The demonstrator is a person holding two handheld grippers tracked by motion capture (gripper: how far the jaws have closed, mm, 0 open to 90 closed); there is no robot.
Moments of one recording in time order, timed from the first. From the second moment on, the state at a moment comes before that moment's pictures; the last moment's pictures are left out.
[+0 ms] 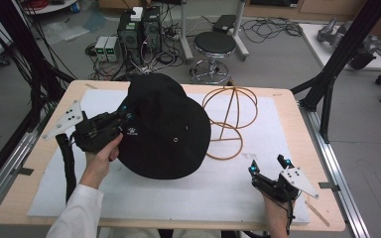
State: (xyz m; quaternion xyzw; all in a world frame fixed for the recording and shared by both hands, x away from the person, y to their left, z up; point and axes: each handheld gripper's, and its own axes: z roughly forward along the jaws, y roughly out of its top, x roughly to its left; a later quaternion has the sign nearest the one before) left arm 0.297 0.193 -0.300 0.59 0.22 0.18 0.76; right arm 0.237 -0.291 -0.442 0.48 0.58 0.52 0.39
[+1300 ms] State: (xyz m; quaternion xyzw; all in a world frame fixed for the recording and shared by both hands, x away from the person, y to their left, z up) left arm 0.382 0.082 -0.206 0.56 0.17 0.18 0.79; right arm 0.239 -0.291 -0.442 0.49 0.58 0.52 0.39
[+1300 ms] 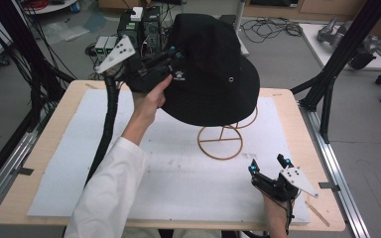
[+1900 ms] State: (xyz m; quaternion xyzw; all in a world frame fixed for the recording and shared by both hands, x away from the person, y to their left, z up) left arm 0.402 0.015 -0.223 0.60 0.16 0.14 0.77; right arm 0.238 -0.293 -0.442 0.48 0.58 0.52 0.39
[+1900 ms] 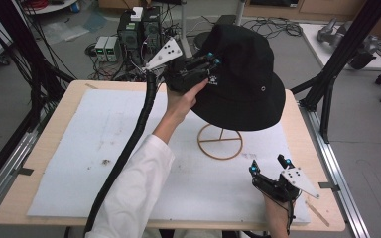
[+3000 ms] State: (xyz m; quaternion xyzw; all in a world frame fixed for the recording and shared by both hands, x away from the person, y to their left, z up) left arm 0.408 -0.003 -0.286 0.65 0.17 0.12 0.73; right arm 0.237 -0.292 -0.441 0.48 0.59 0.52 0.39
